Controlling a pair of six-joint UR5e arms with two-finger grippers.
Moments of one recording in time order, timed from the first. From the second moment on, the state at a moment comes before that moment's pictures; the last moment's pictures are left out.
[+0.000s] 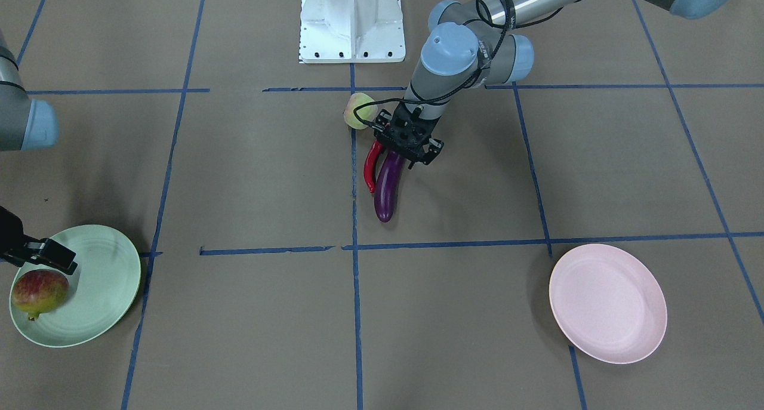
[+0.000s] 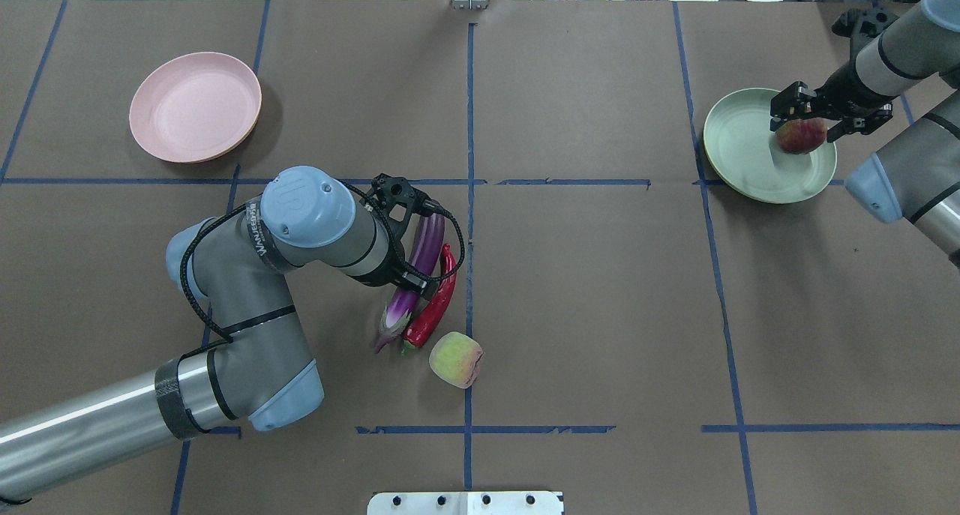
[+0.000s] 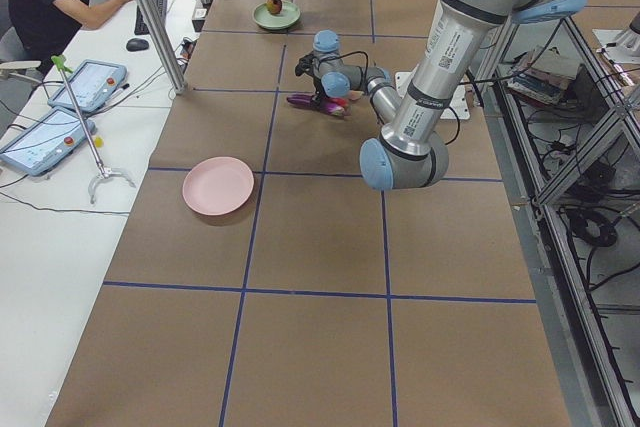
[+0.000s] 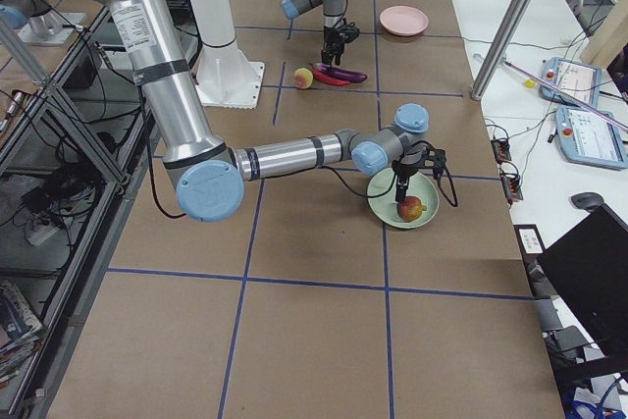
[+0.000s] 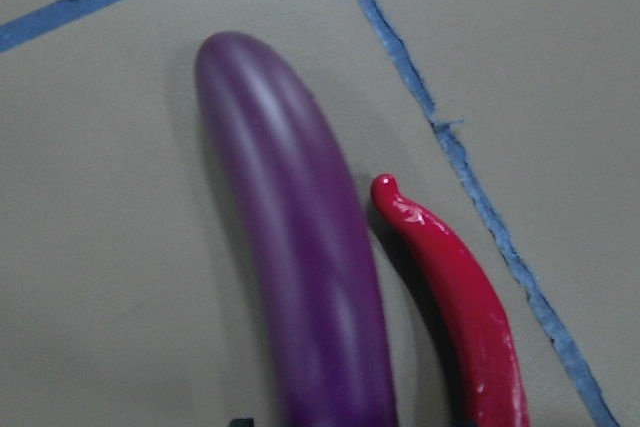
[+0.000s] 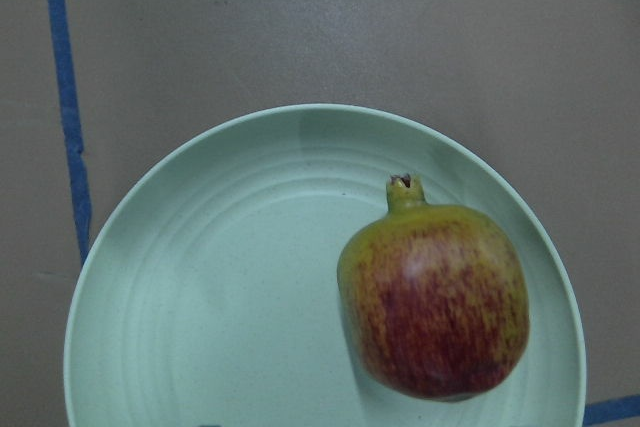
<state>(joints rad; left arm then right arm) -0.50 -2.17 -1.59 -1.91 -1.92 -0.76 1.12 -1.24 1.39 -1.19 2.18 0.90</state>
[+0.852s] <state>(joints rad) -0.52 -2.17 -1.57 -1.91 -1.92 -0.76 1.08 -1.25 1.50 -1.19 2.18 1.02</state>
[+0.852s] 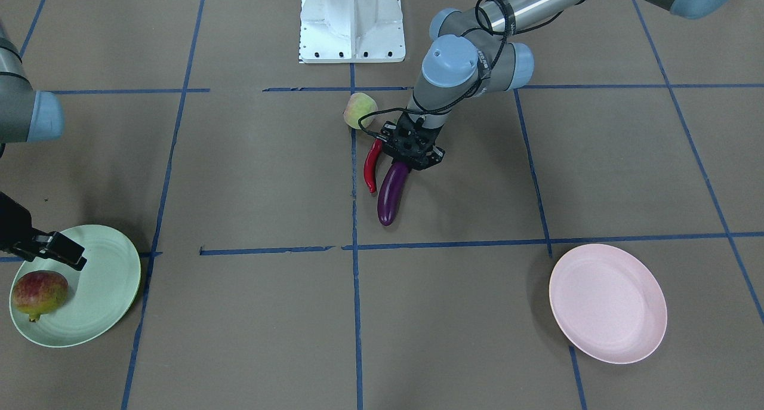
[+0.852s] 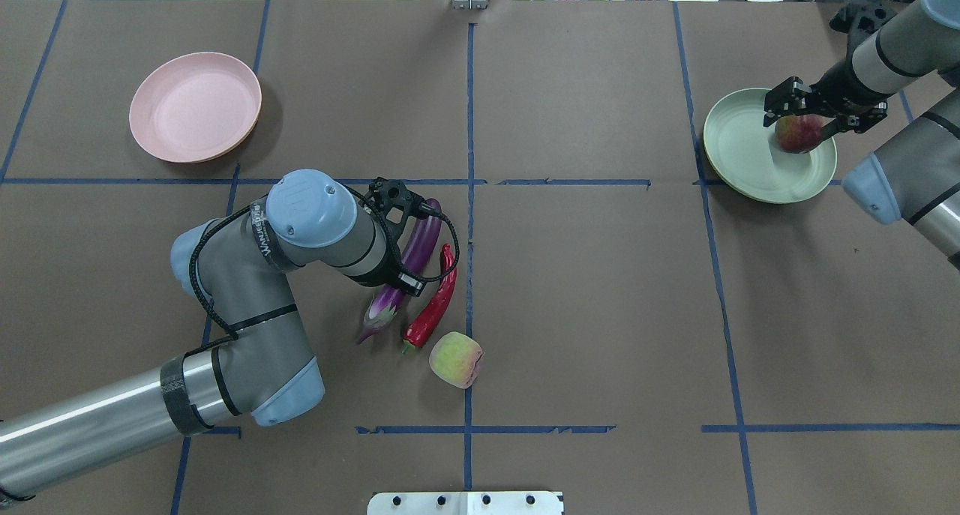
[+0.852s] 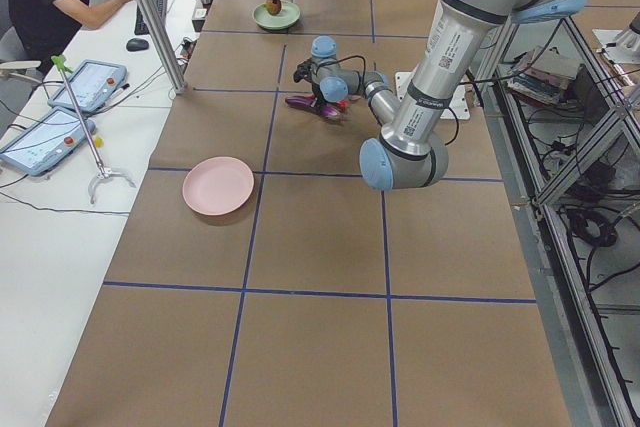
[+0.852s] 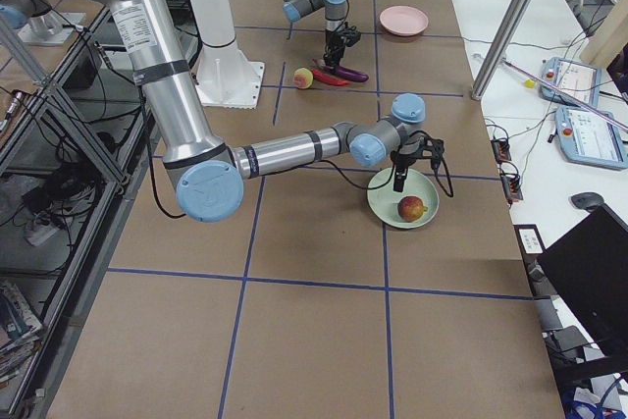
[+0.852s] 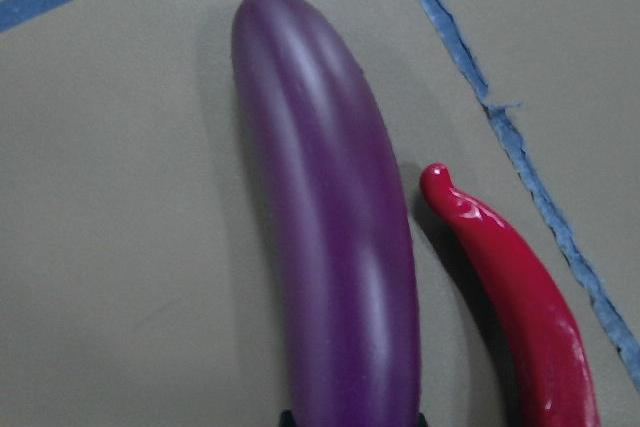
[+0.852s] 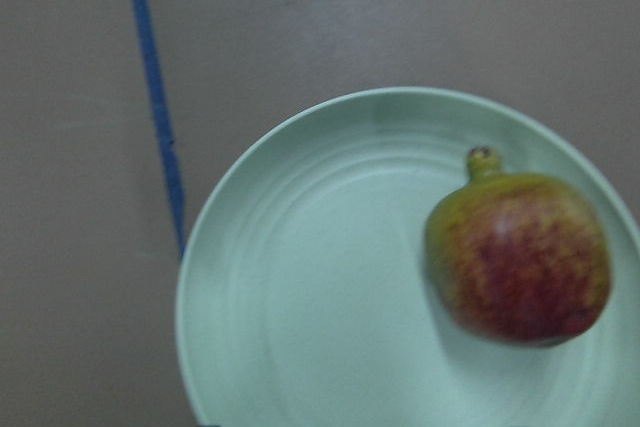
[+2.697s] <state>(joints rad) -1.12 -2.03 -1.29 -1.92 -2.07 -0.53 0.28 -0.83 1.67 -1.57 1.69 1.90</state>
